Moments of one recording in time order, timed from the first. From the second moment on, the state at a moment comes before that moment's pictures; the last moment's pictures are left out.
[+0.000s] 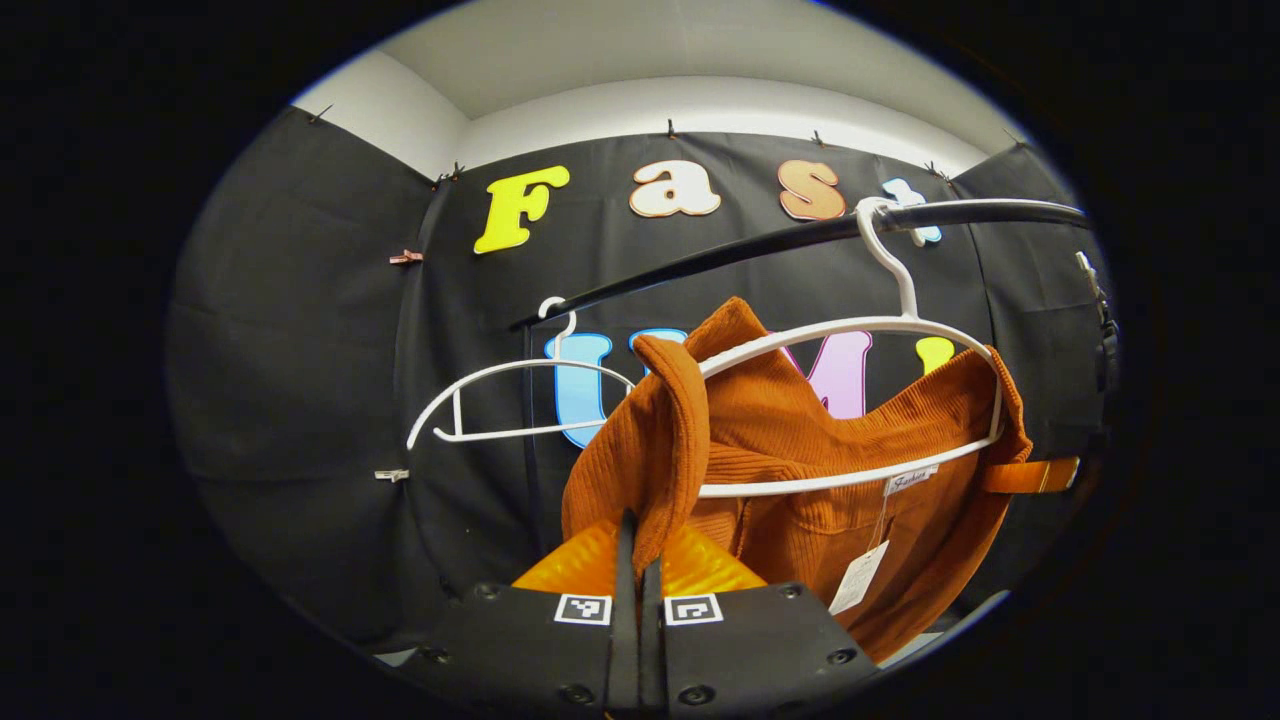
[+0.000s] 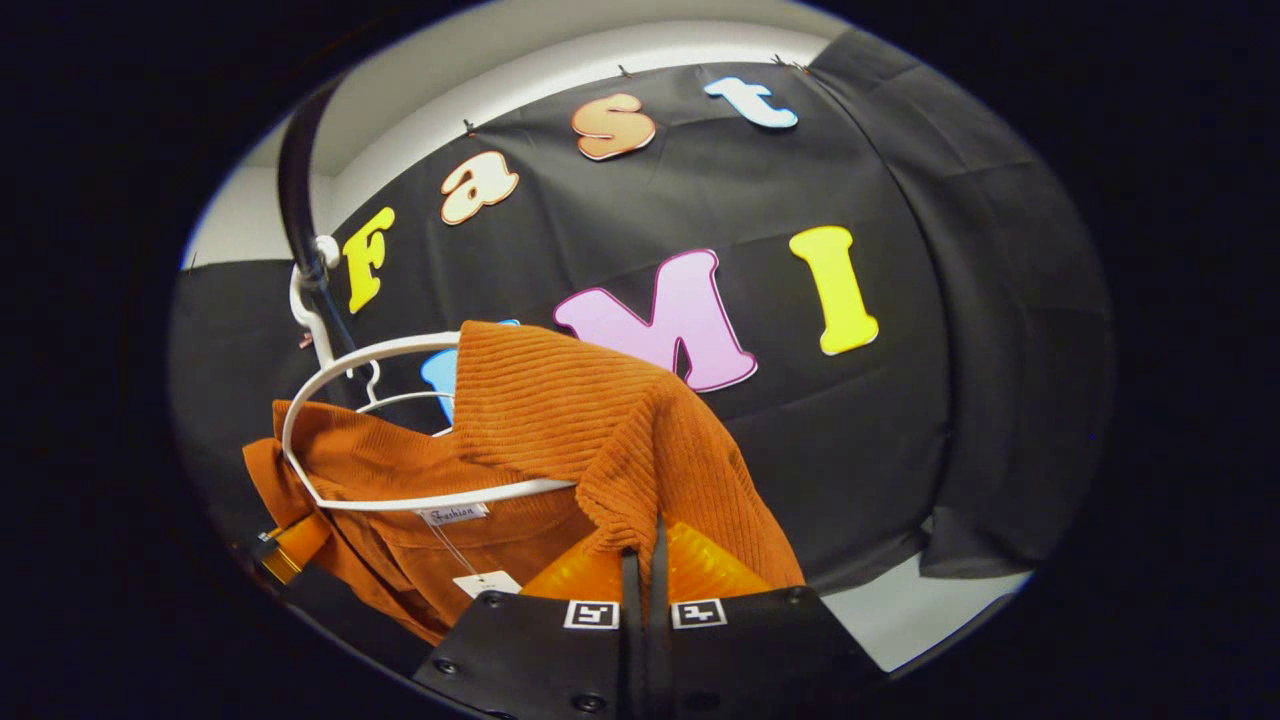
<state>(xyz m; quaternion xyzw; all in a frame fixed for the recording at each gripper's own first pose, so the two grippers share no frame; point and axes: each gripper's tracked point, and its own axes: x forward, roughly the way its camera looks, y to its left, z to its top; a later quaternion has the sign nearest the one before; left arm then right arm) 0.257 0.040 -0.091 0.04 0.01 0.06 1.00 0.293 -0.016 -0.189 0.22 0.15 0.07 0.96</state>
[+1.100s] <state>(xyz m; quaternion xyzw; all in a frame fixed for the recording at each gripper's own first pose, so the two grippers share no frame) 0.253 0.065 -0.073 -0.01 0.09 0.05 1.00 0.324 -0.136 -0.198 0.20 0.20 -0.05 0.96</state>
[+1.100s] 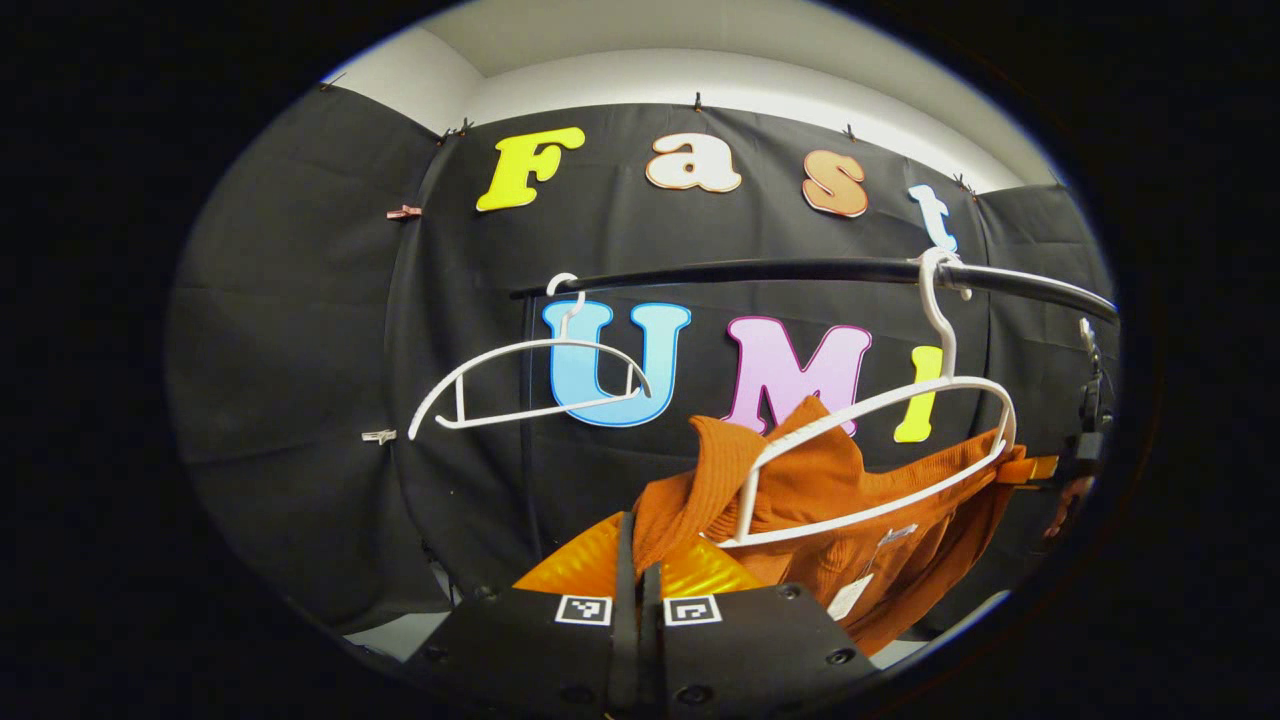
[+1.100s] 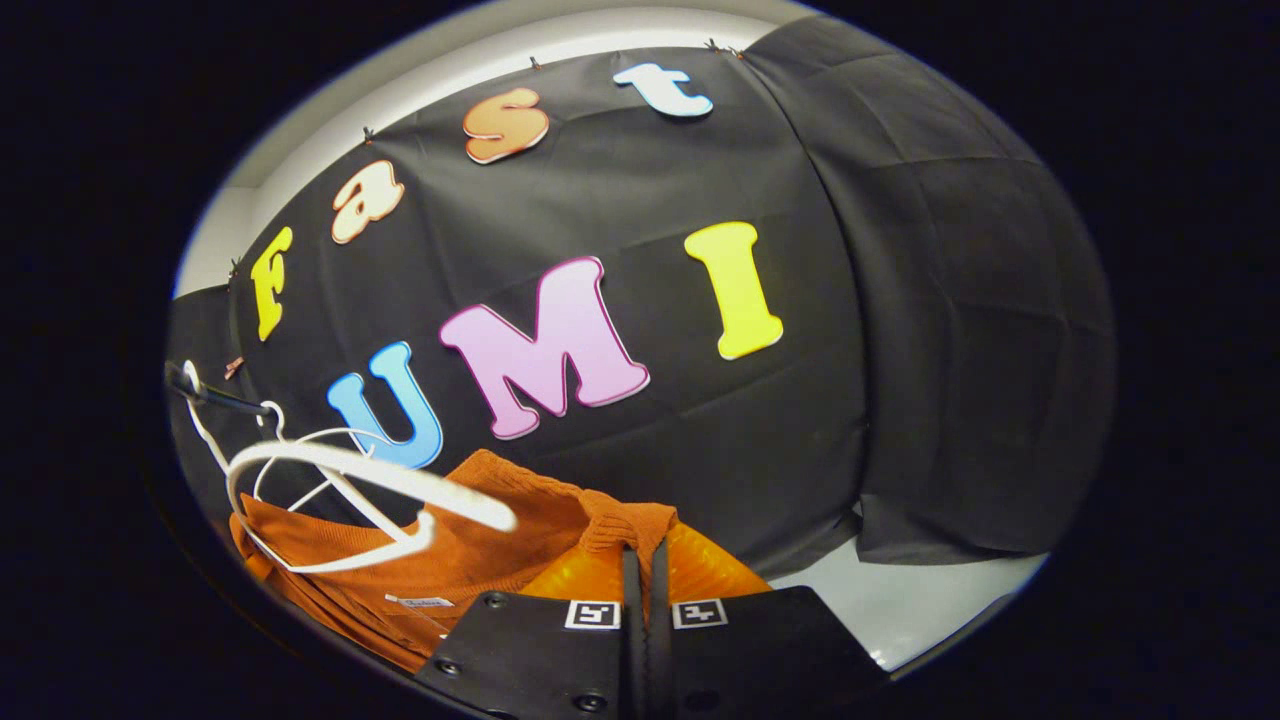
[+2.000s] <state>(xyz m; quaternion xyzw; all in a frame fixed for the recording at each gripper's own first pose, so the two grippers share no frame) 0.209 0.036 -0.169 -0.02 0.15 -0.03 0.99 0.196 0.094 -0.194 0.29 0.22 0.18 0.91</state>
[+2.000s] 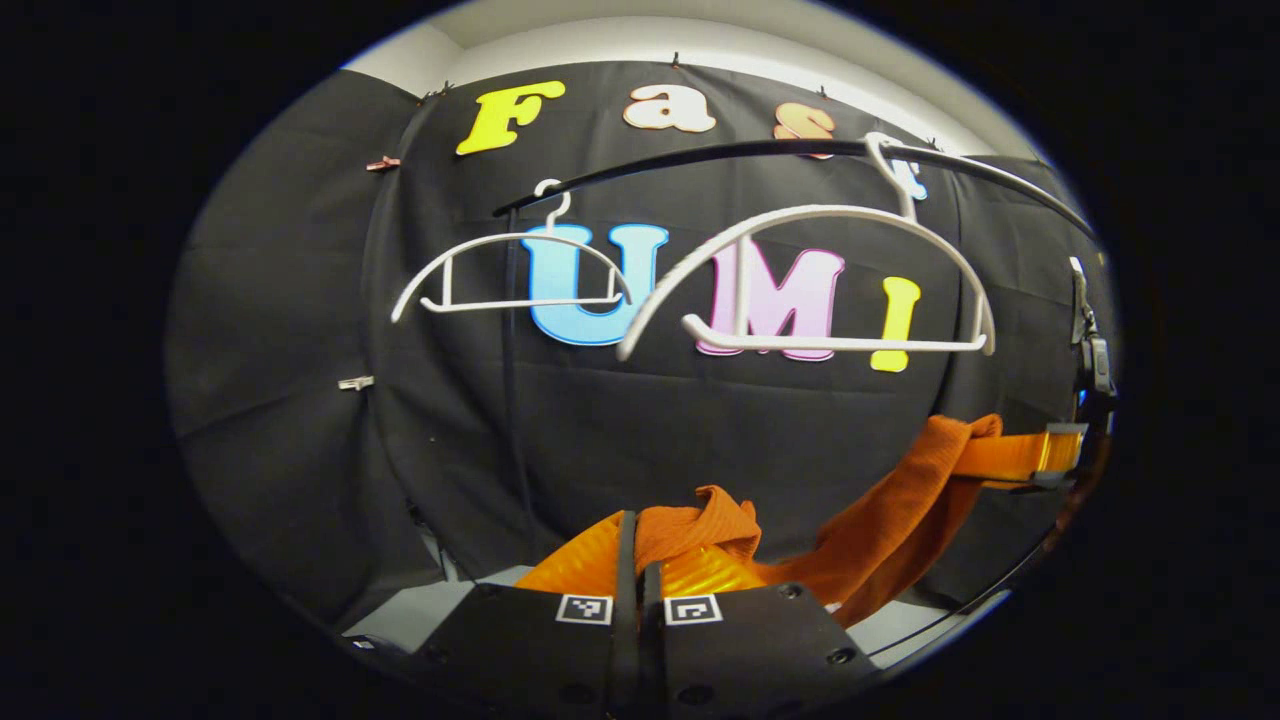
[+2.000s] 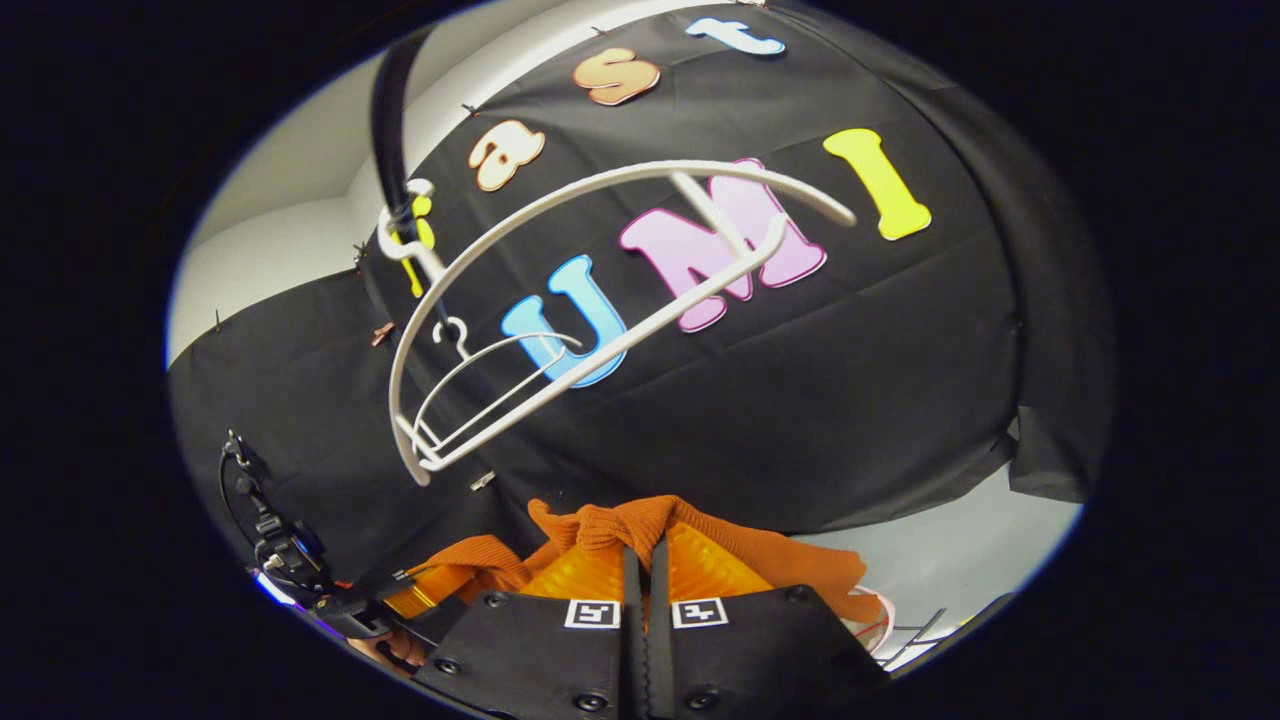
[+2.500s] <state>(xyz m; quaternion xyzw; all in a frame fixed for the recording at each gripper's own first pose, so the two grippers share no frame) 0.210 -0.028 -0.186 -0.05 0.15 -0.12 0.98 0.178 0.118 -0.215 0.23 0.24 0.21 0.92</state>
